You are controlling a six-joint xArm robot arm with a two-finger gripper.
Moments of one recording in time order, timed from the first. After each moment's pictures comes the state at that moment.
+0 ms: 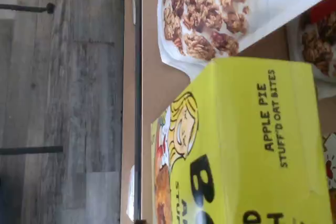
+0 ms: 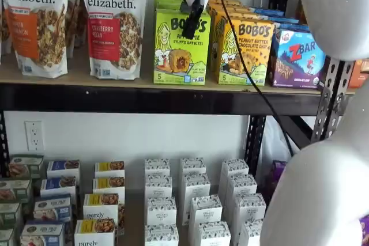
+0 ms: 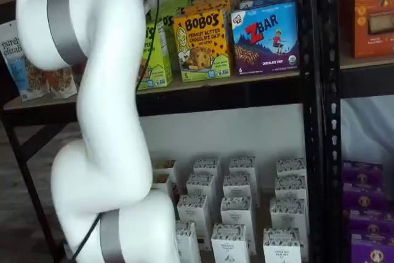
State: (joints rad) arm 0.27 -0.14 -1.53 0.21 1.43 -1.28
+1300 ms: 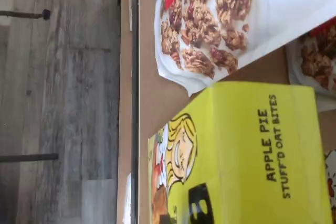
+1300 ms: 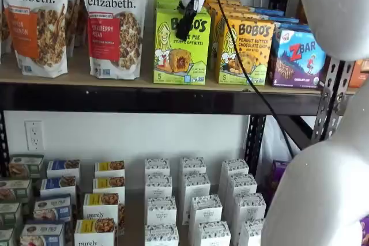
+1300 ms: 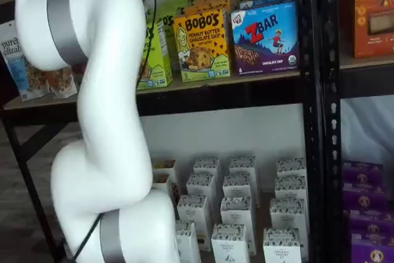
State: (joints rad) arm 0.29 -0.14 -1.52 0.21 1.40 -1.26
